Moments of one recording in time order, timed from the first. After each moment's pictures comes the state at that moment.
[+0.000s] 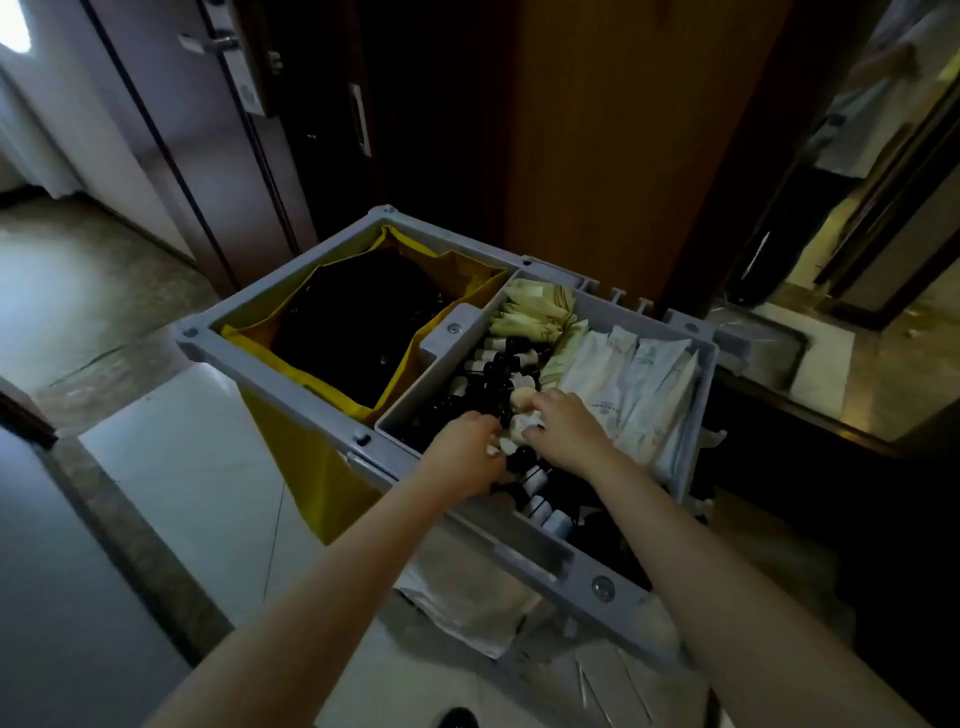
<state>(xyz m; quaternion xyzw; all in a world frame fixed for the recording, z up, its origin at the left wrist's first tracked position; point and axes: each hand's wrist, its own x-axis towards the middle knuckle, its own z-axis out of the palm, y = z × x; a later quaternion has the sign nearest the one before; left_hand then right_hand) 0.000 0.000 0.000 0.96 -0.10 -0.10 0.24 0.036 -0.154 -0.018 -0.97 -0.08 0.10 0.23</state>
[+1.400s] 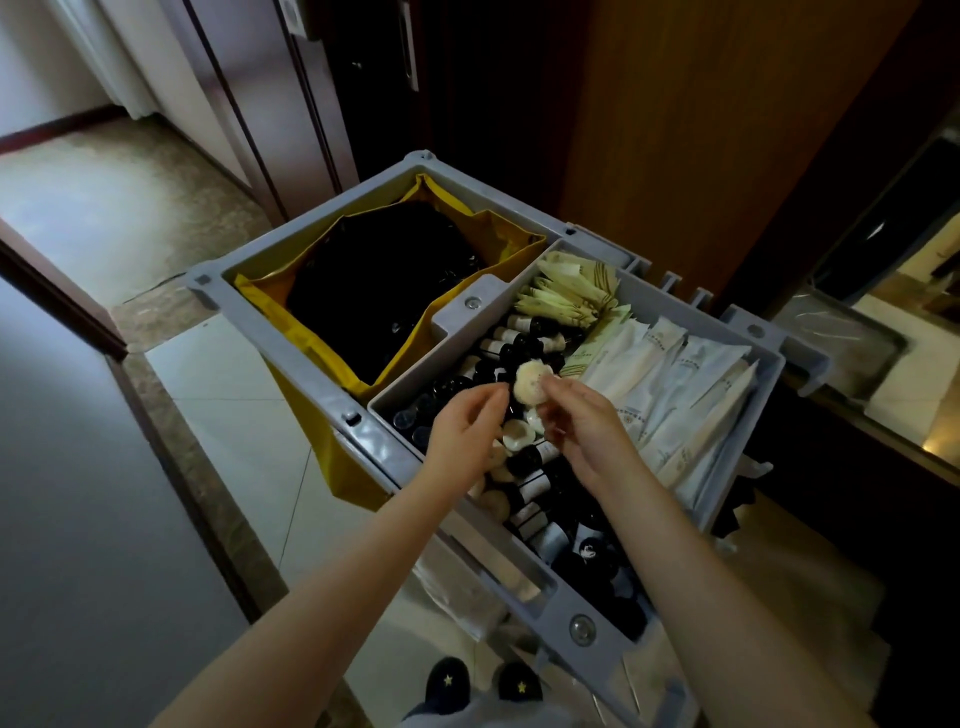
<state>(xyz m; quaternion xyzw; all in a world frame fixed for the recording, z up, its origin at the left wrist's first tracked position) -0.001 -0.024 0.003 0.78 0.10 -0.01 0.61 0.038 -0.157 -0.005 -0.58 0.13 0.18 0.78</state>
